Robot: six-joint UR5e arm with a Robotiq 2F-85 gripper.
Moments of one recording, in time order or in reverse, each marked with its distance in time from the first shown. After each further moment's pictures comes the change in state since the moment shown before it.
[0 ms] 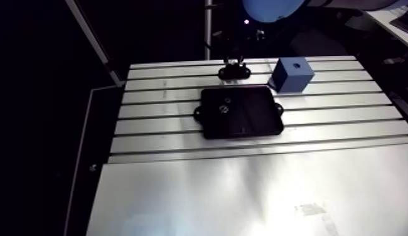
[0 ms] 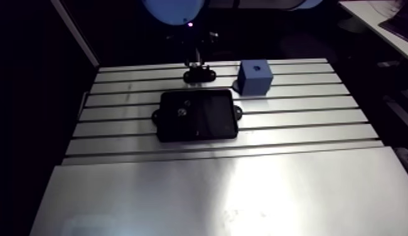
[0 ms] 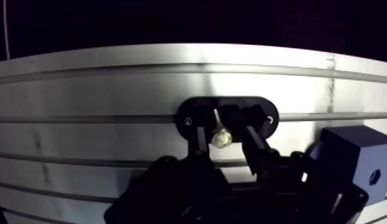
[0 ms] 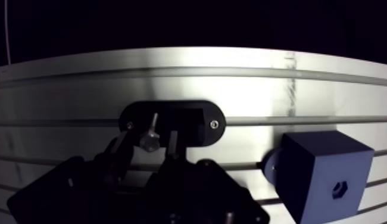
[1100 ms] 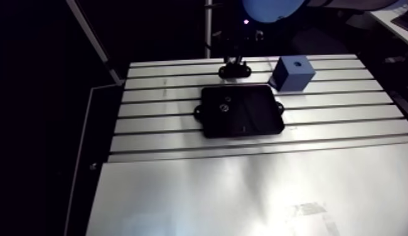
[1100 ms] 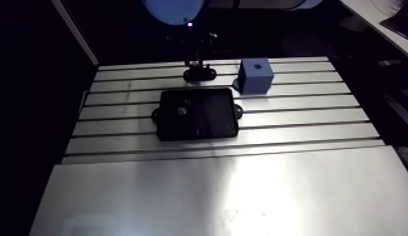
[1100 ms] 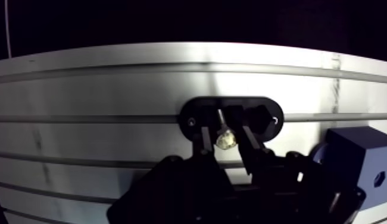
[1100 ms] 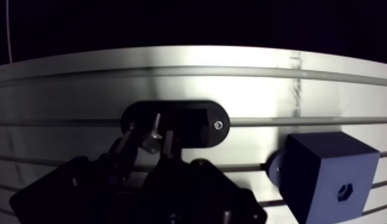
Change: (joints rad) arm 0.001 0.007 0.000 -0.001 0.008 0.000
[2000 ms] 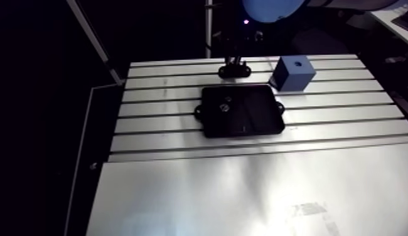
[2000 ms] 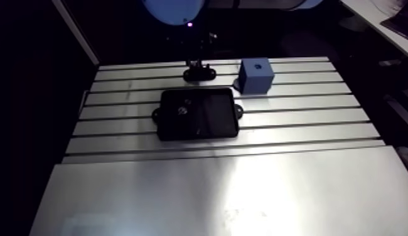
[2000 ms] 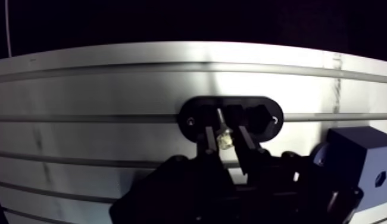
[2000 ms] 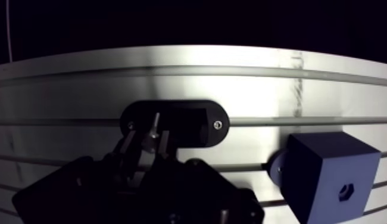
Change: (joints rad) arm 0.002 0.000 0.000 0.001 0.000 0.000
